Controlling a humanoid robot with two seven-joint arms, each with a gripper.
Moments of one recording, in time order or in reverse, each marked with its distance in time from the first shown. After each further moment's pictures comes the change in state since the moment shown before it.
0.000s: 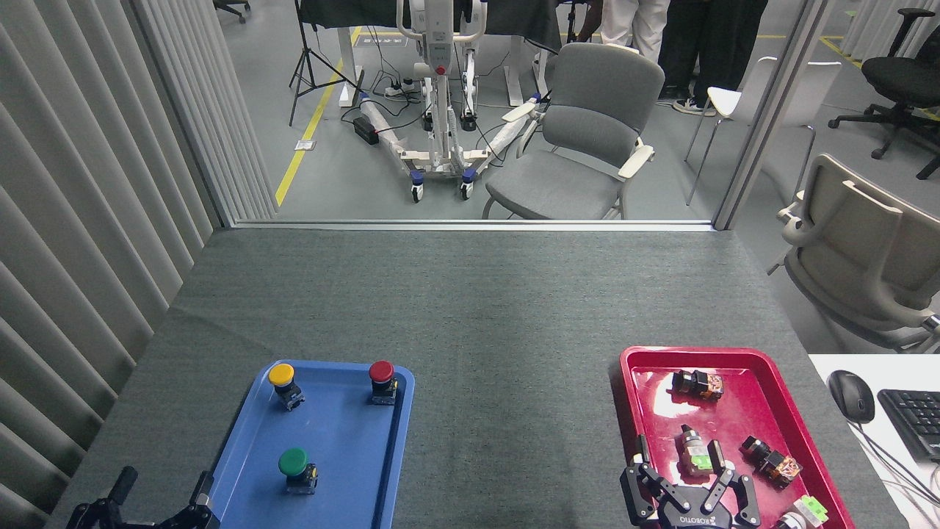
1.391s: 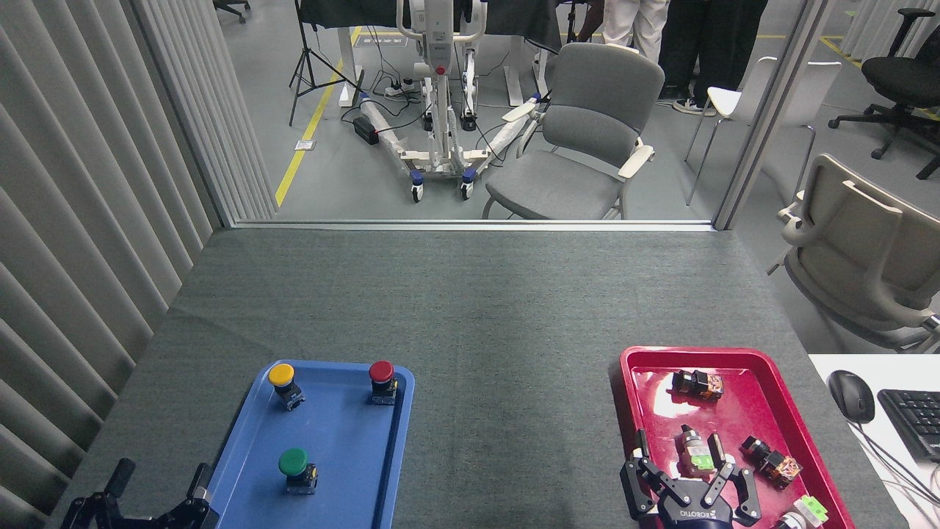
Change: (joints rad) left arm 0.004 -0.009 0.006 -0.035 0.019 -0.011 0.035; right arm -0.006 -0.010 0.013 -0.023 0.000 0.012 0.018
